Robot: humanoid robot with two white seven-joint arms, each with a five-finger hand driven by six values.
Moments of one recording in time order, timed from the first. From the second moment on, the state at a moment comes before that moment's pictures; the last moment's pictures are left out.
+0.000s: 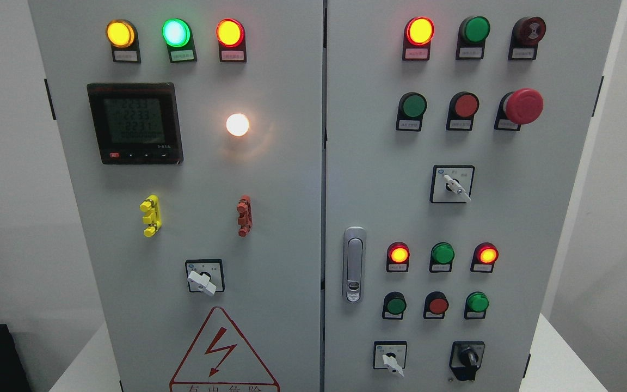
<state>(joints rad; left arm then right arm) 0.13 -0.06 0.04 -0.11 0.00 -0.04 -0.16 0.28 0.08 0.02 -0.54 0.06 -0.08 0.11</state>
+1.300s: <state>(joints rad) 0.13 -0.06 0.04 -0.11 0.00 -0.04 -0.16 0.32 0.08 0.00 -0.93 0.06 -0.57 0.03</state>
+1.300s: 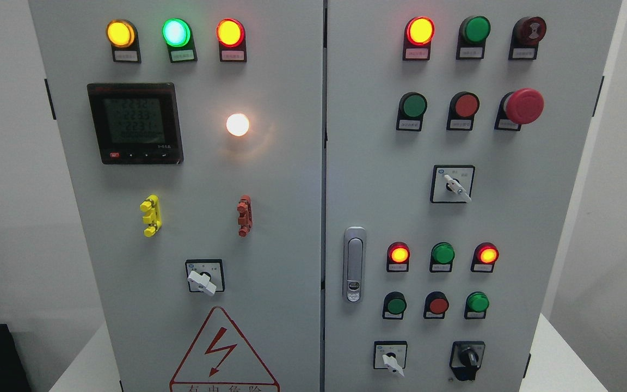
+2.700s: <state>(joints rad) 0.13 -0.06 0.04 -0.11 0.00 -0.04 -0.16 0.25 0.07 -0.02 -1.52 0.01 -0.39 -0.01</state>
